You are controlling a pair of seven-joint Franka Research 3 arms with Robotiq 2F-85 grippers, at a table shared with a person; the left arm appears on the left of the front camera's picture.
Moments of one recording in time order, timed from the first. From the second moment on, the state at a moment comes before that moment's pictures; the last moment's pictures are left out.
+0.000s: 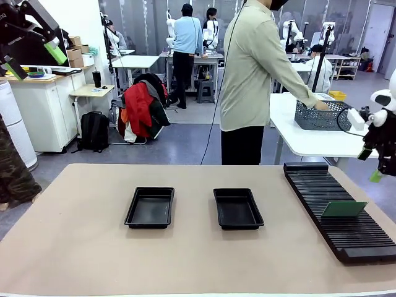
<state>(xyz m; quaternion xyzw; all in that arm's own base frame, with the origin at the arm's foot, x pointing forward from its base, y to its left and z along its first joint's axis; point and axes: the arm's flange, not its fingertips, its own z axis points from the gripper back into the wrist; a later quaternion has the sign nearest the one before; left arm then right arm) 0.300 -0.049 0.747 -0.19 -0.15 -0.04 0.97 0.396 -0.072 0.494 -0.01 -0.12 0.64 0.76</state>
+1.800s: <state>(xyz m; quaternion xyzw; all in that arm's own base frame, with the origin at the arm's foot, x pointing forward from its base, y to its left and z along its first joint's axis) 0.300 -0.049 0.747 -0.19 -0.15 -0.04 0.97 0.435 -0.062 0.359 -0.02 -0.05 0.70 0.71</state>
